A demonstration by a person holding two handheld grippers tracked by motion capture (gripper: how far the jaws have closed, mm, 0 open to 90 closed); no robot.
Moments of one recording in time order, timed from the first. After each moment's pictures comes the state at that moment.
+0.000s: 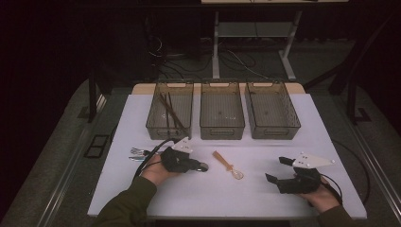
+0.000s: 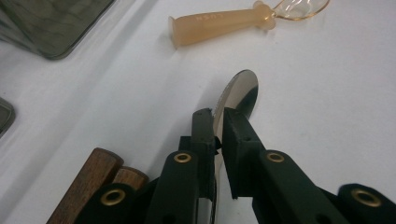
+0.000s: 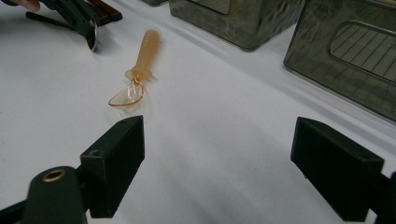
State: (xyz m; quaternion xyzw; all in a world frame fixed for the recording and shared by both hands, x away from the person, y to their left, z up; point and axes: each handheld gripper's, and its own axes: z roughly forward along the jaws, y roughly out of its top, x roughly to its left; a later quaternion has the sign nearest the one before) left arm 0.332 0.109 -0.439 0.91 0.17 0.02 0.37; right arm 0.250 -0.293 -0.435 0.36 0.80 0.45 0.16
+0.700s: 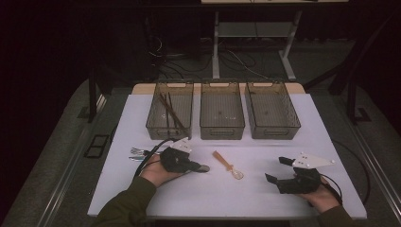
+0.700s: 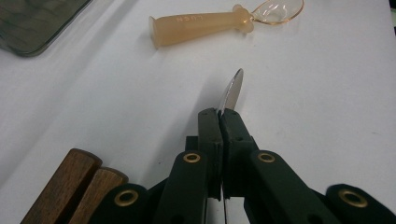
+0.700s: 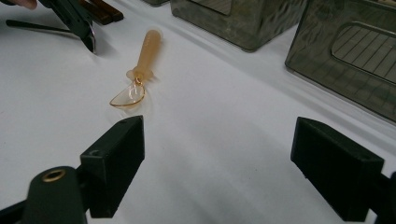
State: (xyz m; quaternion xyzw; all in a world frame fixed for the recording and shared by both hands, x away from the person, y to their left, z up) left arm 0.332 0.110 -0.437 0.91 0.17 -0.02 0.37; right arm 0.249 -0.293 -0.435 0.36 0.80 0.45 0.16
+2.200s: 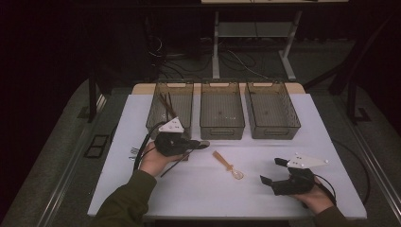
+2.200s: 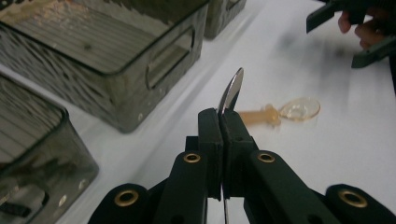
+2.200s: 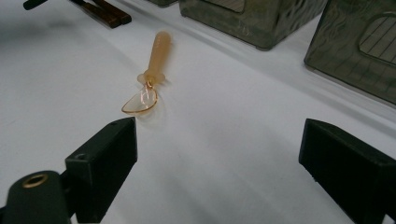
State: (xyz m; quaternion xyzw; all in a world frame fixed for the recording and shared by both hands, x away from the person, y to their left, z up) left arm 0.352 0.118 -0.388 0.85 0.23 0.05 0.46; right arm 0.250 -0.281 -0.440 0.37 0.80 0.46 0.14
